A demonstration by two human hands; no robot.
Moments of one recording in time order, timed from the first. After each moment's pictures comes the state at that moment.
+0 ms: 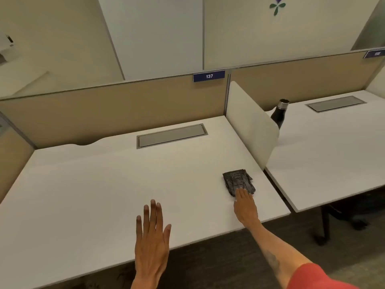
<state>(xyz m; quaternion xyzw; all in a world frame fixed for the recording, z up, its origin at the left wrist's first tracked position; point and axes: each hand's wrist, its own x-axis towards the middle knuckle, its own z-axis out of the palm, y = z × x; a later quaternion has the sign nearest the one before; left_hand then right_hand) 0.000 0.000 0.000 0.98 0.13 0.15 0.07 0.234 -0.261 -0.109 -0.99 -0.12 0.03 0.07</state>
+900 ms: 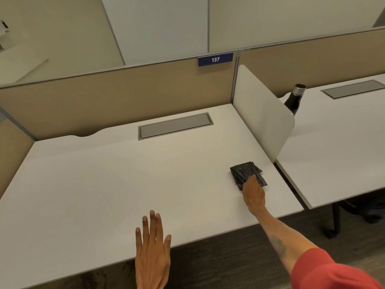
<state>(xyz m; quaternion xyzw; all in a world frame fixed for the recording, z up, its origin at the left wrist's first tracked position) -0.008 0.010 -0.056 0.97 0.17 0.16 0.05 0.279 -0.246 -0.109 -0.98 0.01 0.04 0.20</state>
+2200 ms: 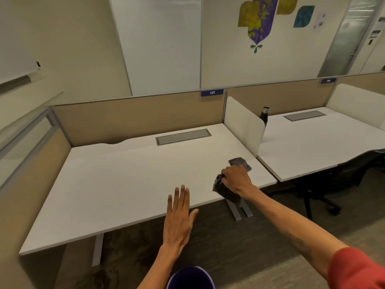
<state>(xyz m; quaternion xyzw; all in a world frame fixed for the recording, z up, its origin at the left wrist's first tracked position) -0.227 0.018 0.057 0.98 0.01 0.17 0.12 -0.046 -0.181 0.129 -0.96 -0.26 -0.09 -0.01</state>
